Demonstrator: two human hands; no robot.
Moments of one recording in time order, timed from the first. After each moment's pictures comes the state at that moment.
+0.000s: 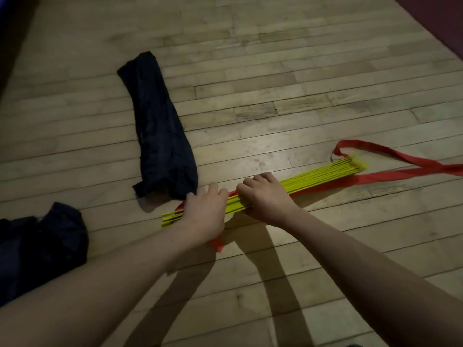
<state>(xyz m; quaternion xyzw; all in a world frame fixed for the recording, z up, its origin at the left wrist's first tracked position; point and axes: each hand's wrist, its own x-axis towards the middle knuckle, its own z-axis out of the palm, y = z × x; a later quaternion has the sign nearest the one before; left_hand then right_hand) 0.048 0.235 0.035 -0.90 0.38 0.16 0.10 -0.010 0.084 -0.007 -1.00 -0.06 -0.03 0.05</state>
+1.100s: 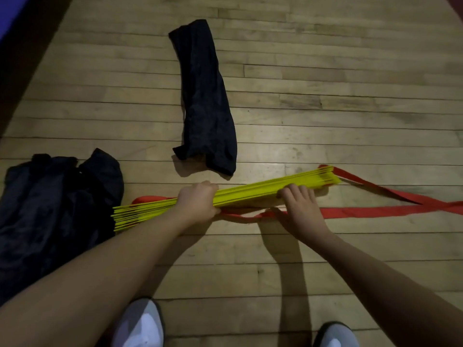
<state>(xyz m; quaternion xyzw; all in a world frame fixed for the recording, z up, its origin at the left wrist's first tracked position) 0.073 0.340 -0.023 -0.93 0.30 0.22 -0.01 -0.056 0.122 -0.035 -1.00 0.03 -0.05 0.06</state>
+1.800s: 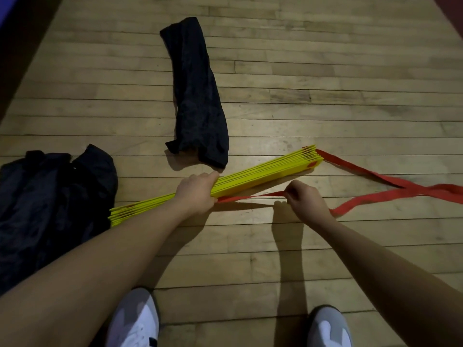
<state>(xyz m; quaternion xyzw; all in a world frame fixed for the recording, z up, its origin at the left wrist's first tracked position) 0.062 0.330 -0.017 -0.92 0.31 0.23 -0.05 -0.065 0.096 -0.029 -0.94 0.23 0.07 0.26</state>
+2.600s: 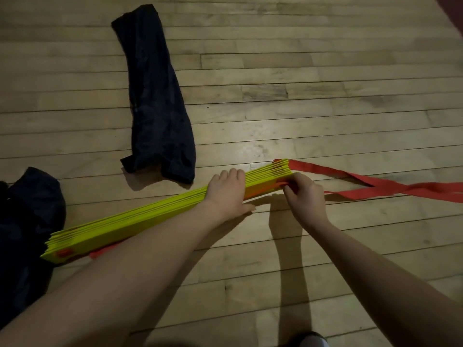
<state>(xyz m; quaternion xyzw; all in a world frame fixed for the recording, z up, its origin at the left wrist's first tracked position) 0.057 0.191 -0.041 -0.90 0.41 0.18 0.00 -0.053 0.039 -0.044 -0.91 0.27 -0.08 0.29</state>
